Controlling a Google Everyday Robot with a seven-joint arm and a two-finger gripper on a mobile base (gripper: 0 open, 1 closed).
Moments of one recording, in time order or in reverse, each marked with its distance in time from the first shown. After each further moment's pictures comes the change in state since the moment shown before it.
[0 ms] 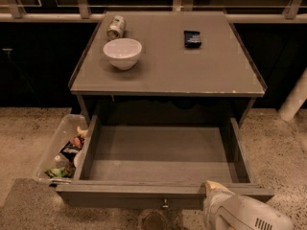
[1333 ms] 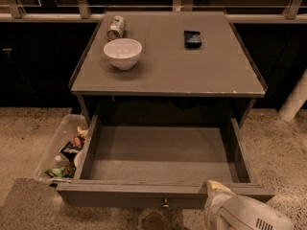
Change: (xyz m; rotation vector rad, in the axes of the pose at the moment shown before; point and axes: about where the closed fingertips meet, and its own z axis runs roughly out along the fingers) arm 0.000 0.000 0.000 0.000 0.000 0.000
